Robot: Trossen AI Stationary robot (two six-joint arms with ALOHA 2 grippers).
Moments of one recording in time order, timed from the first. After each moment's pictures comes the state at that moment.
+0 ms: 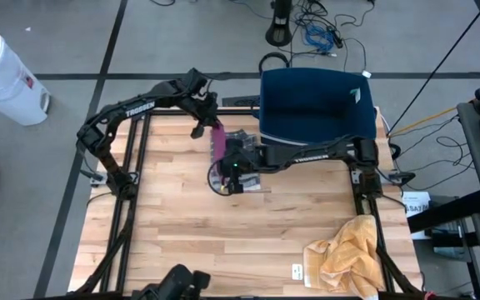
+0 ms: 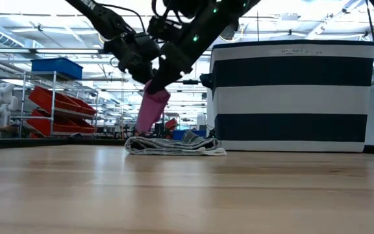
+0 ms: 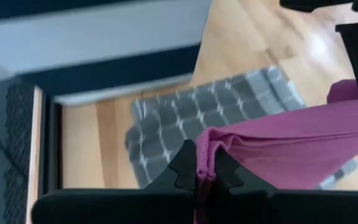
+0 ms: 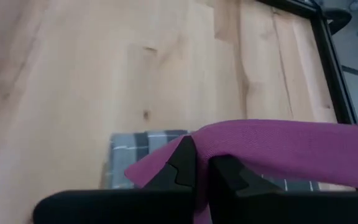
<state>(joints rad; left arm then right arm) 0.81 1.69 1.34 -0.67 0.71 0.90 -0.03 1.98 1.49 -0.33 0.14 -0.24</state>
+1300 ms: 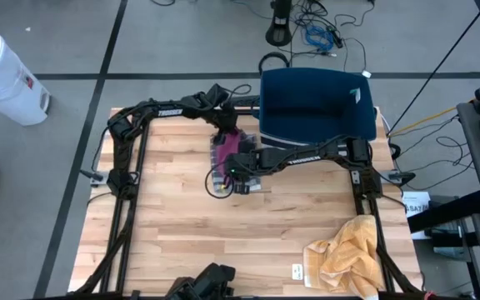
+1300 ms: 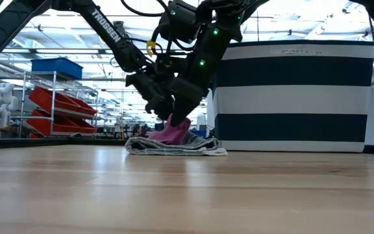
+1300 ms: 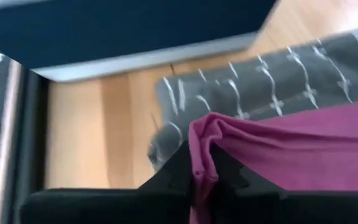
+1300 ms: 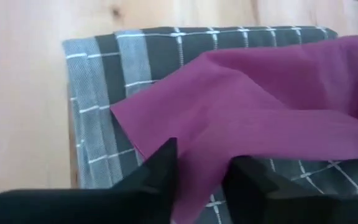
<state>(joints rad) 0.72 1.99 1.34 -0.30 0.57 0.80 -0.05 2.06 1.49 -0.55 0.27 -0.05</state>
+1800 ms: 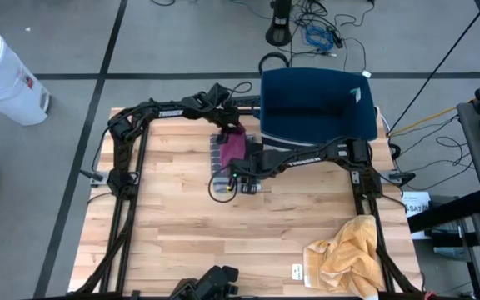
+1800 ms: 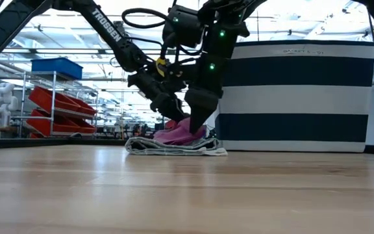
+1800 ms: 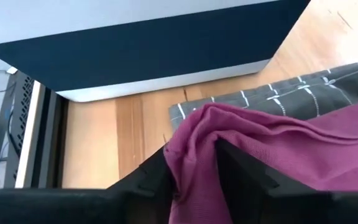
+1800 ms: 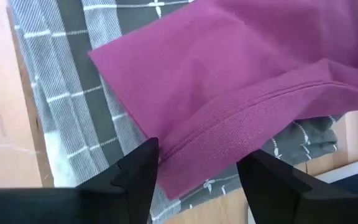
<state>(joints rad) 0.69 1.99 1.34 -0.22 0.58 0.74 -0.04 2.06 1.49 -0.73 0.39 0.02</state>
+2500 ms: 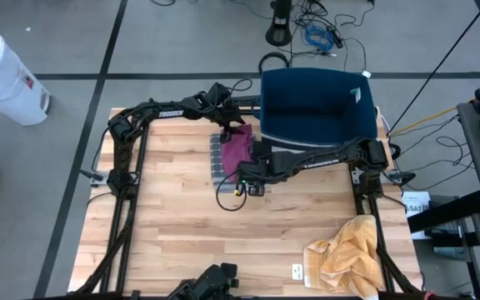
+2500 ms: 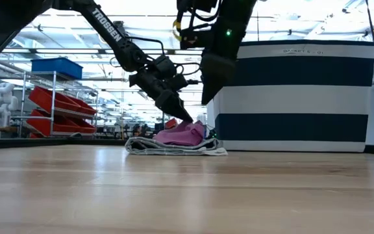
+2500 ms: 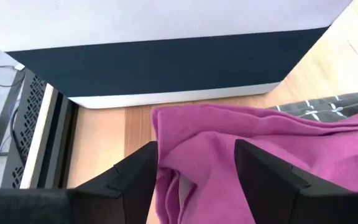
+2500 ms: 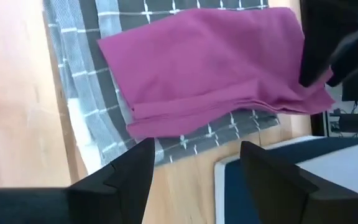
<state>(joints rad) 0.70 1.99 1.34 -0.16 0.58 0.63 0.04 1.92 1.49 -0.87 0.50 0.06</state>
